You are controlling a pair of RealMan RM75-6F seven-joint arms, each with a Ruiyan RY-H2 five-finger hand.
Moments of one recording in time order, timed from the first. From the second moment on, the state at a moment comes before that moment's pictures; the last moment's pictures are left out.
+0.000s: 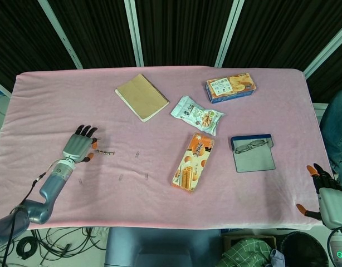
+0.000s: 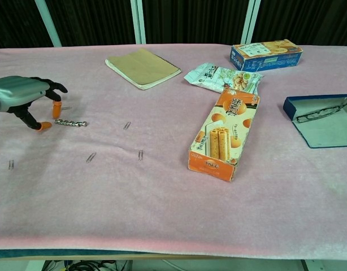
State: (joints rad) left arm -0.70 -1.64 -0.07 -0.89 1.29 0.82 0.09; right arm 0.05 -1.07 0.07 -1.70 -1.37 1.40 -0.05
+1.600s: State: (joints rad) left arm -0.70 -1.68 -0.08 -0.83 1.32 0.83 0.11; right arm 0.06 -1.06 0.07 -1.70 -1.37 1.40 -0.05
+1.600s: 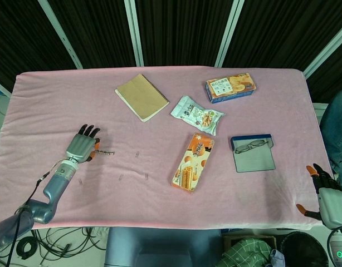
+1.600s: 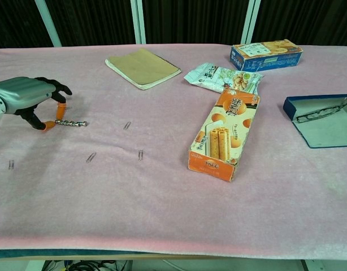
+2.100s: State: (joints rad) left arm -0.70 -1.70 -0.09 -0.81 1.32 0.85 0.13; right arm 0.06 -1.06 0.06 -1.70 -1.37 1.39 -0.05
